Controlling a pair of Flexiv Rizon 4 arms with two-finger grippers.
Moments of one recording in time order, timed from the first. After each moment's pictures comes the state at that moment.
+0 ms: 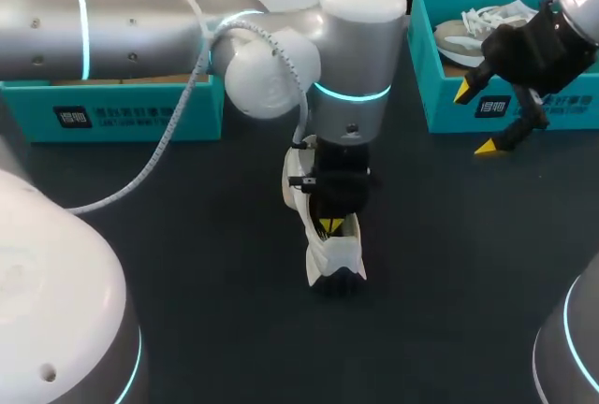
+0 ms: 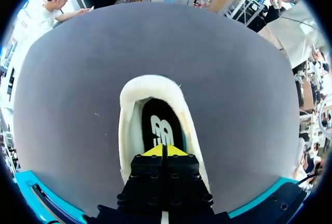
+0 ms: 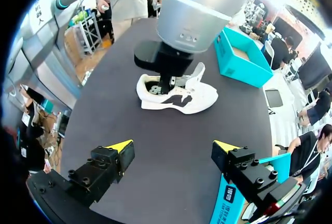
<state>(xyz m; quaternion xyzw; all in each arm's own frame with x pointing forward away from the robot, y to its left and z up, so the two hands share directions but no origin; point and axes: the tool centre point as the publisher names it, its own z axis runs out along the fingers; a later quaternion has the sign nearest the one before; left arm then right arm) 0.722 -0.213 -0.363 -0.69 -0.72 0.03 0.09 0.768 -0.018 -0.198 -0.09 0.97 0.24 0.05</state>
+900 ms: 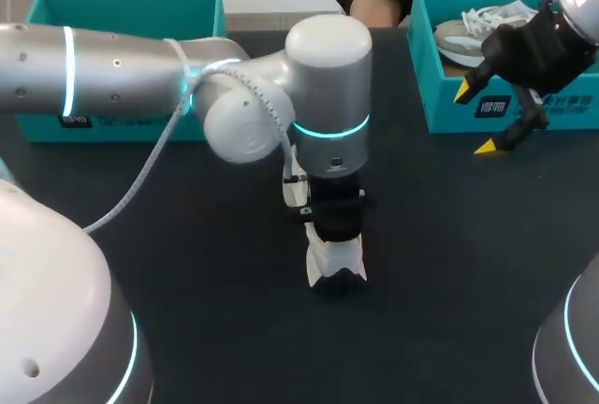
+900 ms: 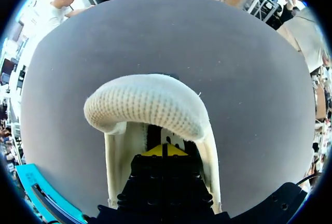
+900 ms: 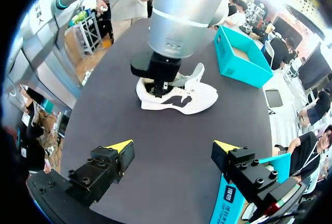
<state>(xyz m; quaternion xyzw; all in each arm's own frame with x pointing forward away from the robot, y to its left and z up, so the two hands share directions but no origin) 0.711 -0.225 -0.406 -0.66 -0.75 0.07 0.03 0.767 -0.018 -0.197 -0.09 0.97 0.24 0.05</state>
